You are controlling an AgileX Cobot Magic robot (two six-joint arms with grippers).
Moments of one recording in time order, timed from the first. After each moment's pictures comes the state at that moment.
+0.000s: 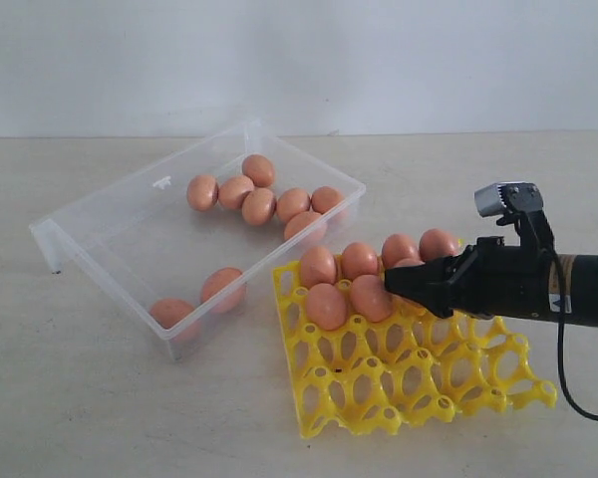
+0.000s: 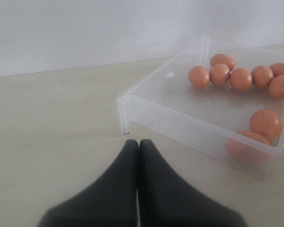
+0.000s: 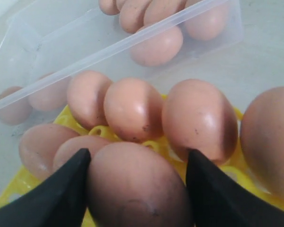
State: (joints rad) left arm -0.05 0.00 0.00 -0.04 0.31 0.13; right arm 0.05 1.95 -0.62 -1.09 -0.97 0.83
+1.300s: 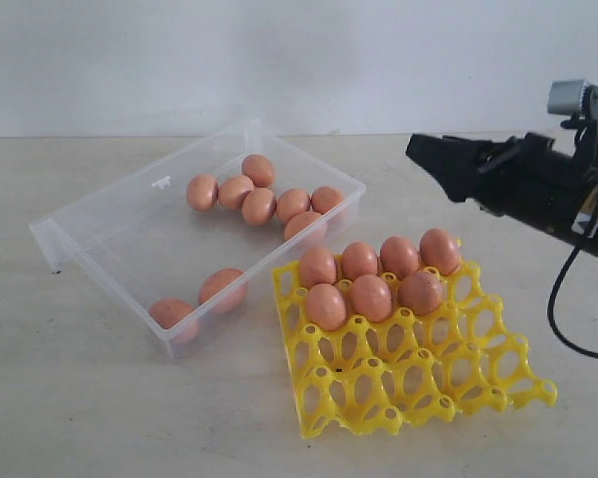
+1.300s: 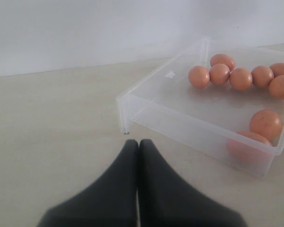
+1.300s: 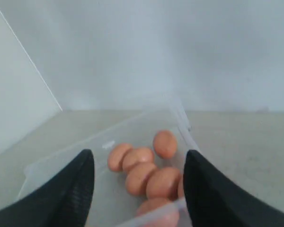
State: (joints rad) left arm -0.05 0.00 0.00 -0.04 0.31 0.13; right arm 0.05 1.78 -0.62 -0.75 -1.20 0.74
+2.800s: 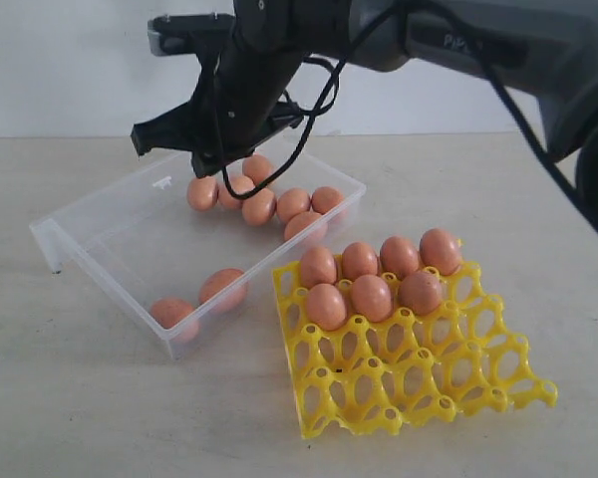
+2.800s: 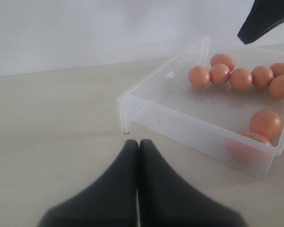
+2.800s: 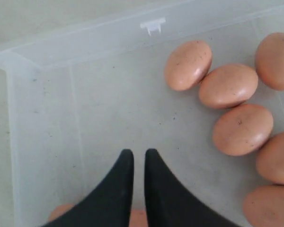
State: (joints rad) left arm -0.05 0.00 0.00 -0.04 0.31 0.13; right arm 0.69 2.23 -2.03 0.17 0.85 0.05
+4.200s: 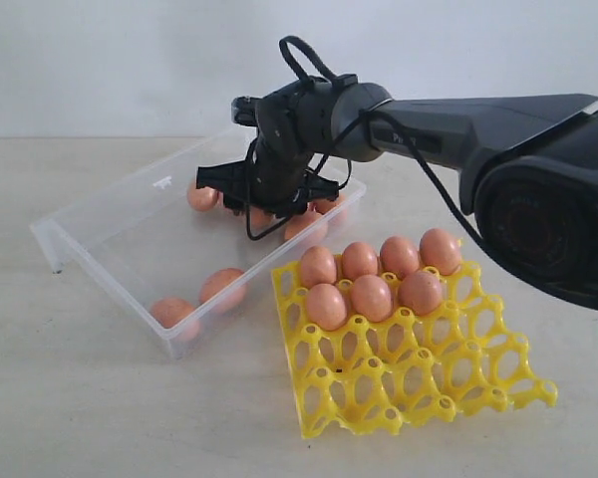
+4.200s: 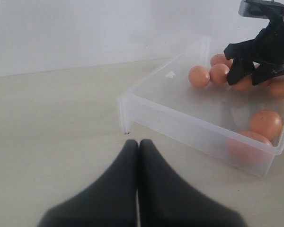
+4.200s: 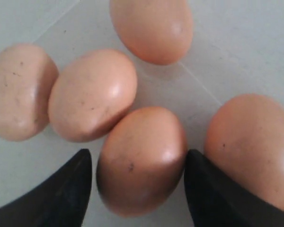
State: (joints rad) left arm -0.05 0.00 0.00 -0.04 0.31 0.13; right arm 0.63 2.45 -2.03 -0.11 0.66 0.63
